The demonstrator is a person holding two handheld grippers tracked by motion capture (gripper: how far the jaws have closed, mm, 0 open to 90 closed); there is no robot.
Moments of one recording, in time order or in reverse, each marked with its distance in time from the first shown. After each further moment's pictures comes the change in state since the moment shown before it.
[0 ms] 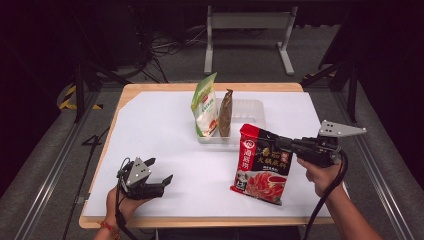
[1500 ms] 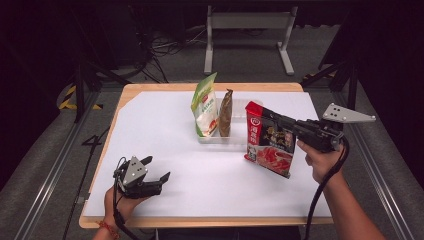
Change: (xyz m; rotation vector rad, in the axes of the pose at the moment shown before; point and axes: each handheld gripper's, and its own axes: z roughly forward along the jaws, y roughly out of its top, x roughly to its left) left arm 0.003 0.000 -0.004 -0.024 0.026 -0.017; right arm 0.004 0.042 0.002 -0.090 -0.143 -0.069
